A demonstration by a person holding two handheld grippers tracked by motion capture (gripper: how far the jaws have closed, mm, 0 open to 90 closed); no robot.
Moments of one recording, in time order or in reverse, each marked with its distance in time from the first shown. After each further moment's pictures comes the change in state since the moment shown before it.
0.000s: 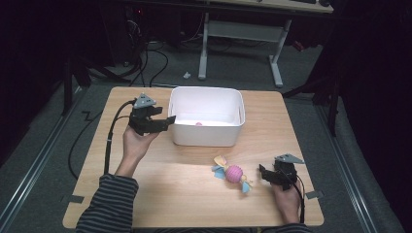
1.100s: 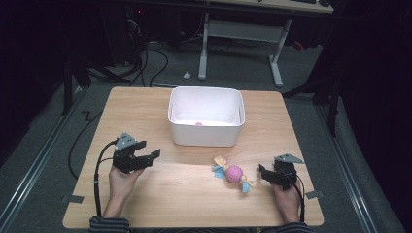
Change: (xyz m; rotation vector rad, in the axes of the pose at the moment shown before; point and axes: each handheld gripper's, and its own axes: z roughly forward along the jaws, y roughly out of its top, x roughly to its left) left arm -0.008 -0.112 -0.036 0.015 0.039 -0.116; right arm 0.000 0.000 0.000 0.002 0.002 -0.004
